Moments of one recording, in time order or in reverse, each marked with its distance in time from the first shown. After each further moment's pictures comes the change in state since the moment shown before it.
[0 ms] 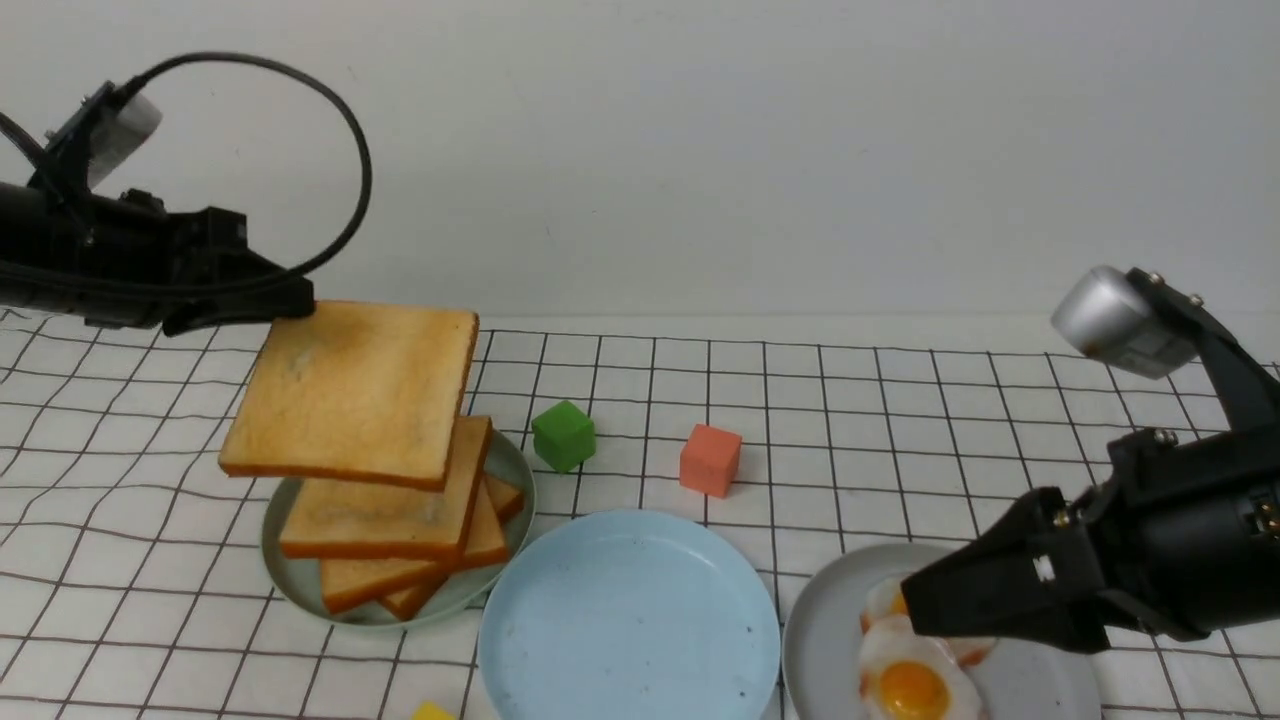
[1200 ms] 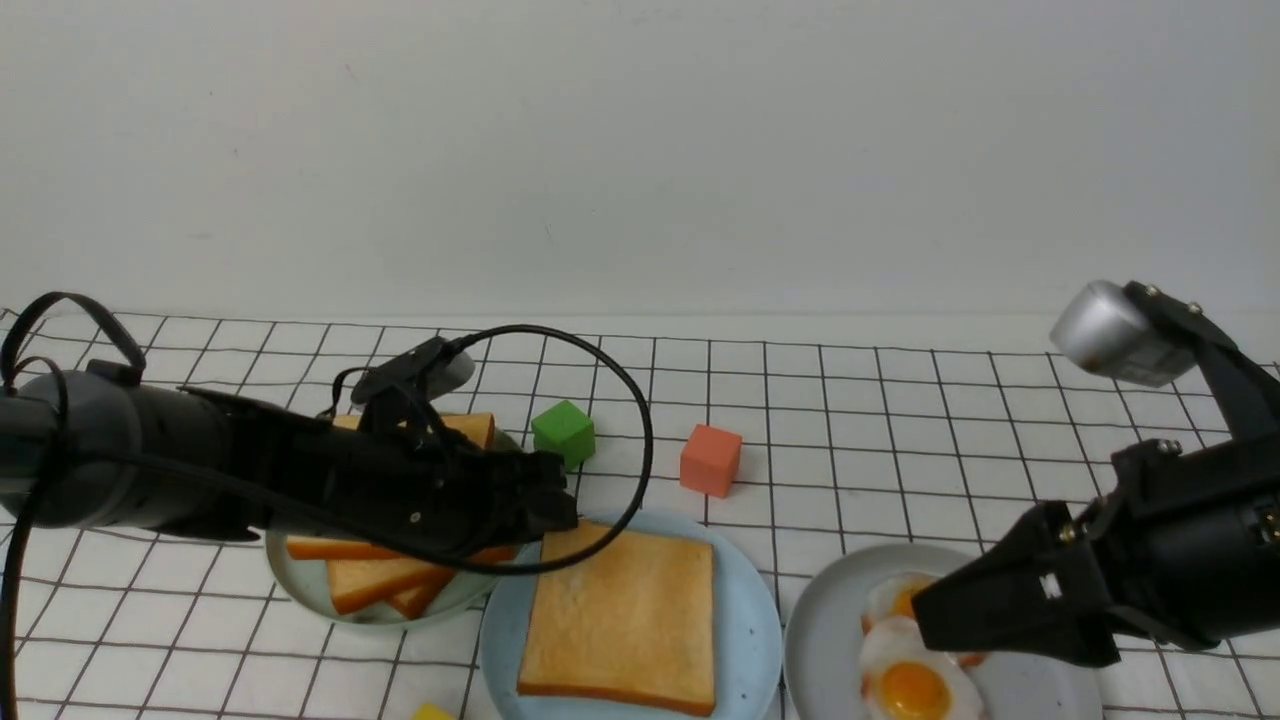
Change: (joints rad) right arm 0.000 0.000 0.000 -0.034 0.014 -0.001; left arm -0.485 0.138 0.358 -0.508 -0.513 0.298
